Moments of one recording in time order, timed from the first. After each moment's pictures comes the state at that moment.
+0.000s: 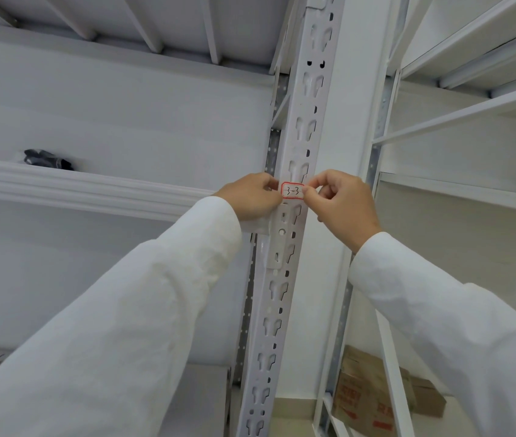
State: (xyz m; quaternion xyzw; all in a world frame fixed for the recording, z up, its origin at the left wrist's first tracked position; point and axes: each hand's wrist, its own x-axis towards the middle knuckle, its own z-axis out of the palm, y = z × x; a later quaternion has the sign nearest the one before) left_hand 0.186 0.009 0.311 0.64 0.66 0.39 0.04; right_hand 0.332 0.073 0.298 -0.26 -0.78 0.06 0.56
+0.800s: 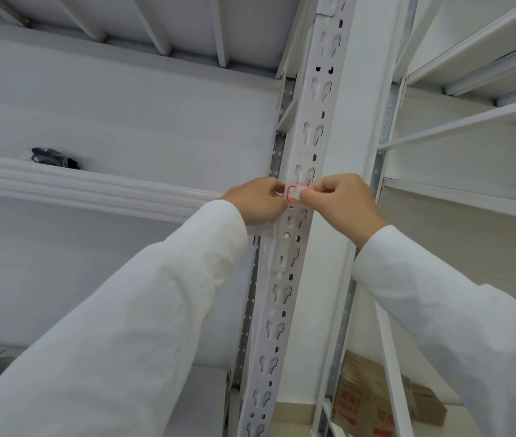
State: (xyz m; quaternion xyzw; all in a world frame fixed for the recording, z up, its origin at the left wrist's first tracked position) left_hand 0.176 0.021 0.307 0.65 0.65 0.39 0.03; right_hand 0.326 0.054 0.311 -0.32 -0.79 0.11 0.50
